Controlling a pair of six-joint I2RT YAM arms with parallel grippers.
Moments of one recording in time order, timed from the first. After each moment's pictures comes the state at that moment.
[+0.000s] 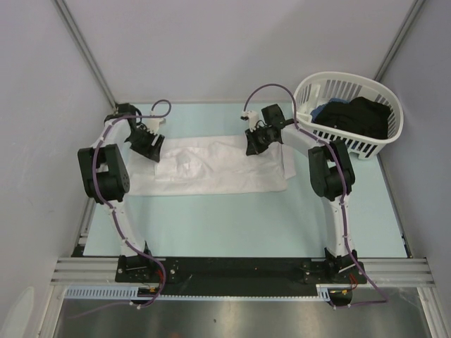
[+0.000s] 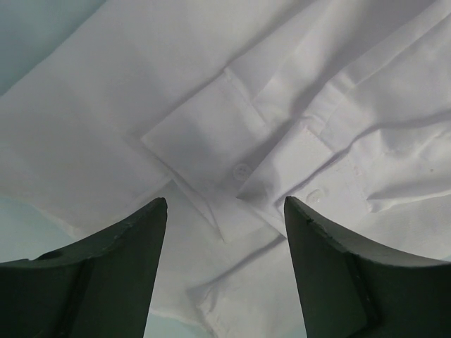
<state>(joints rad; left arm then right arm) 0.15 2.07 1.65 -0.87 0.33 0.66 0.38 2.22 1.72 -0.45 -0.53 -0.22</state>
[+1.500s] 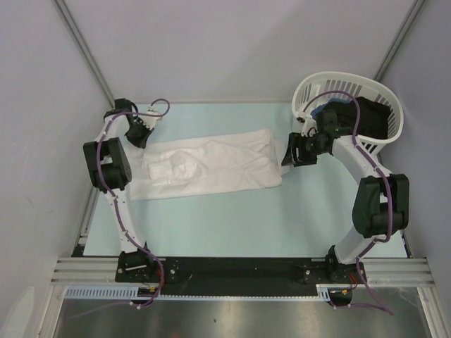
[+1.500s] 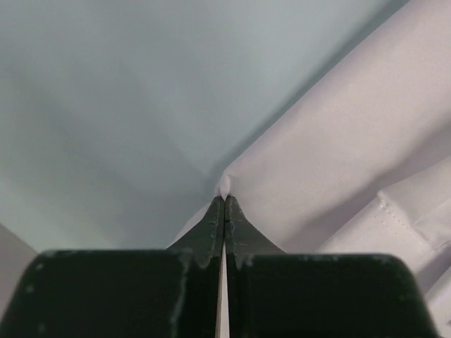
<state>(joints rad) 0.19 2.33 1.93 -0.81 0.26 0.88 0.12 1.67 1.29 -0.69 -0.50 0.06</state>
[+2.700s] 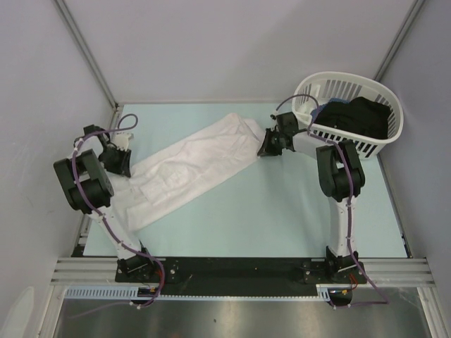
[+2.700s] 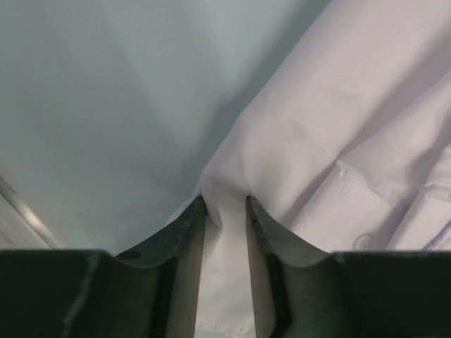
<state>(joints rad) 0.43 2.02 1.45 -0.76 0.31 0.67 0.30 2.13 1.43 -0.20 -0.37 0.47</state>
